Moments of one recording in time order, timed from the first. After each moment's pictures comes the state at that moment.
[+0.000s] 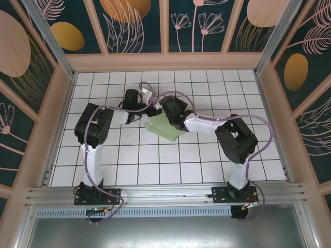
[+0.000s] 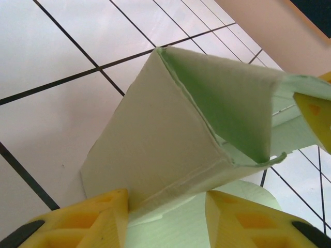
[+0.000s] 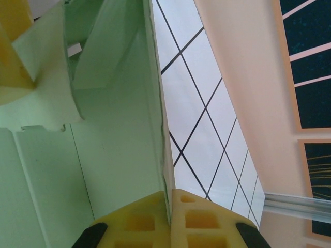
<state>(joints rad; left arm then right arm) -0.35 2.13 1.13 0.49 0.77 -0.23 0.78 1.89 1.21 -0.05 0.68 -0.64</state>
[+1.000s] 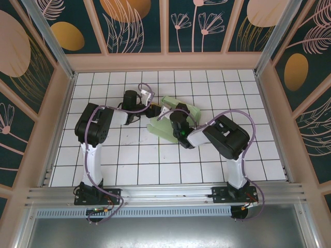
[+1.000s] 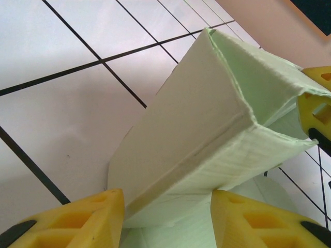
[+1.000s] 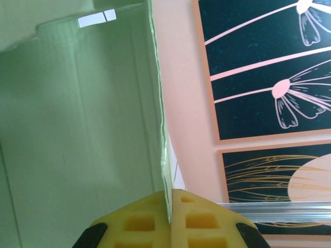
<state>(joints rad) -0.33 2.15 1.12 0.52 0.79 -0.23 0.79 2.00 0.84 0.94 0.84 -1.17</state>
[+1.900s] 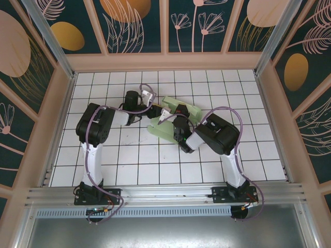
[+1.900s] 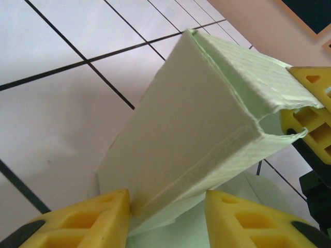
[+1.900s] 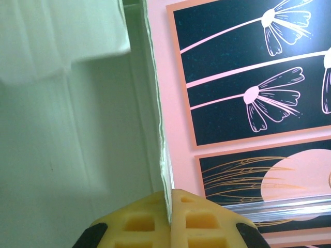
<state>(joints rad) -0.35 2.16 1.12 0.54 0.81 -0.23 0.79 2.12 0.81 1.28 0.85 -1.33</state>
